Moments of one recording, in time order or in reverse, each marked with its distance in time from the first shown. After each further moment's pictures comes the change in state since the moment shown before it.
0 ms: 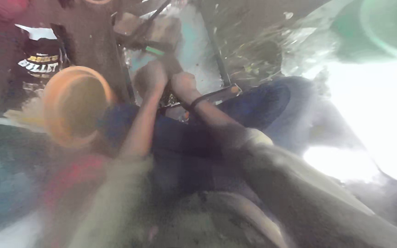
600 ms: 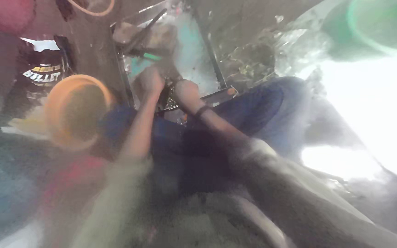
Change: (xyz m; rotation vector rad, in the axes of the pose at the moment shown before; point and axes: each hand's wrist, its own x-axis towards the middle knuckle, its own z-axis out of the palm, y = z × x) left_hand 0.001 -0.004 -0.005 -0.055 -0.002 0.037; right_hand -0.027 0.014 -0.011 0.059 -0.040 0.063
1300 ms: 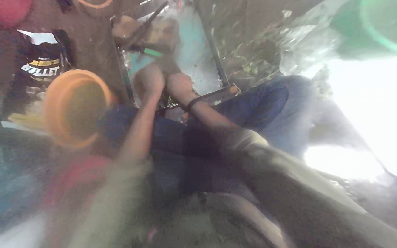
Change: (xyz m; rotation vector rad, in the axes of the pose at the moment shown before) left_hand -0.012 0.013 -0.004 0.075 0.000 -0.093; right_hand 0.028 -0.018 0.010 0.010 0.030 -0.067
